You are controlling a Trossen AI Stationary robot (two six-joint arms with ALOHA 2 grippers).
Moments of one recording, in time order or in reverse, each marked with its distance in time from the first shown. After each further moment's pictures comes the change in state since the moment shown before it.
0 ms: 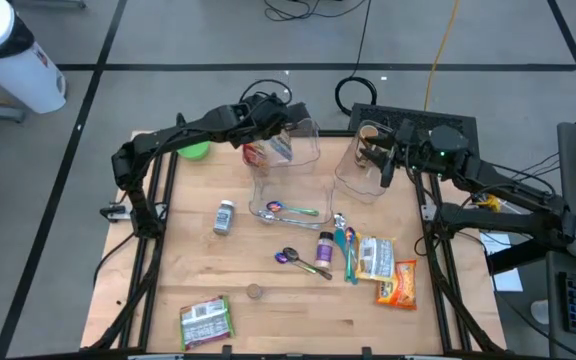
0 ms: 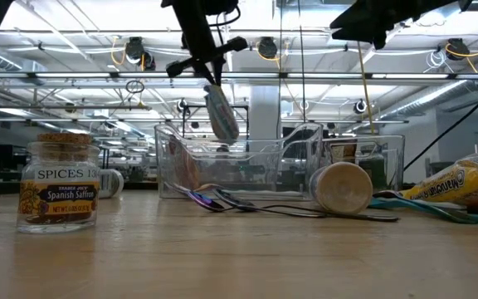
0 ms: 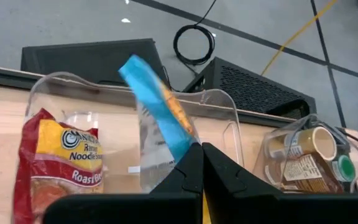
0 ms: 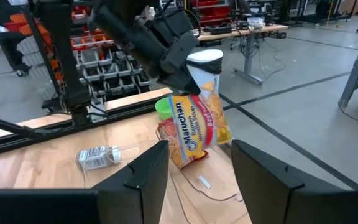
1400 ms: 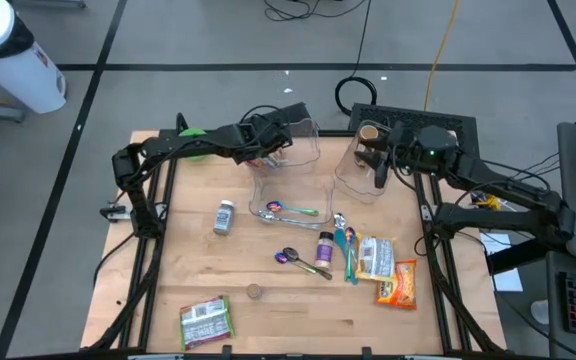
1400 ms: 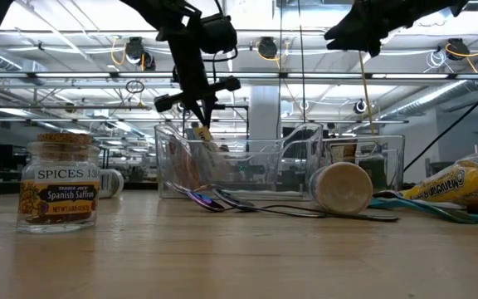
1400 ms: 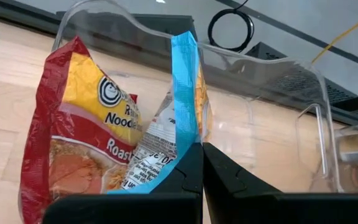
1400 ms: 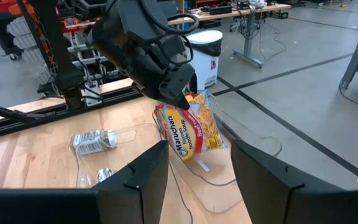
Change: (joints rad) left arm -0.004 0.000 -0.286 0.141 -0.008 -0.140; right arm 0.000 0.061 0.000 -0.012 0.001 -0.001
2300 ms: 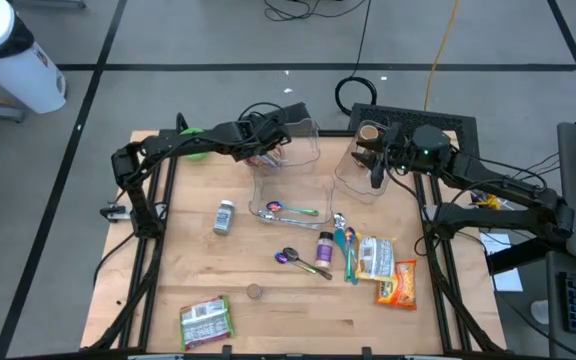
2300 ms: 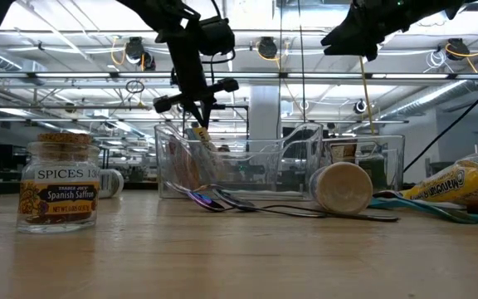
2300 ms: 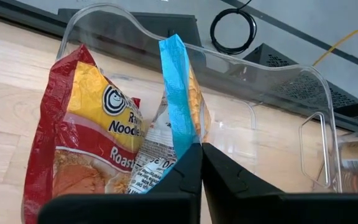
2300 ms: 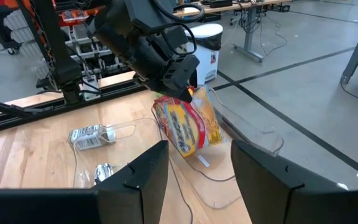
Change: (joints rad) left arm 0.029 0.000 0.000 0.001 0.020 0.000; right arm 0.000 0.033 0.000 0.002 -0.001 0.000
